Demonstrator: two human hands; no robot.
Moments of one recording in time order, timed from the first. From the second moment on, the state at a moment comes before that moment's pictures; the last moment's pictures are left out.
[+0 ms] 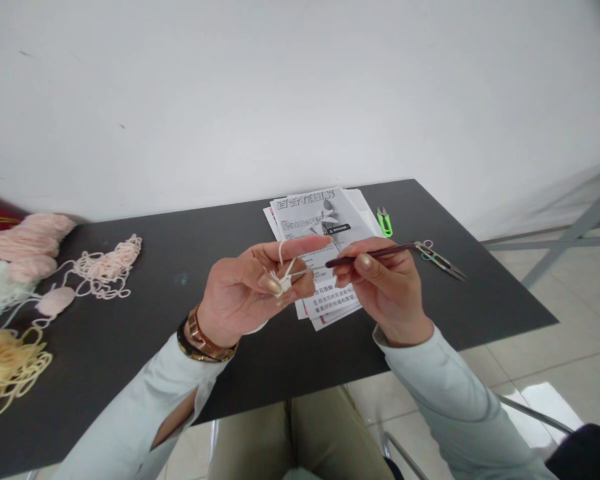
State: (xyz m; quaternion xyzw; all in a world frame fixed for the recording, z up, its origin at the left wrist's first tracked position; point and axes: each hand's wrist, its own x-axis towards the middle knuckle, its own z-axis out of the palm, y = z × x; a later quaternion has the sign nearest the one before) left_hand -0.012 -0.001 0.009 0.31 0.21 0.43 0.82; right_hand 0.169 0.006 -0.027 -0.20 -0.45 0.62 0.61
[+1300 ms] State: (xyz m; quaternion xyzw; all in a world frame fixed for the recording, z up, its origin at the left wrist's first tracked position) left_hand -0.016 0.000 0.007 0.31 0.19 0.36 0.86; right_hand 0.177 0.008 -0.022 -0.22 -0.51 0.57 0.61
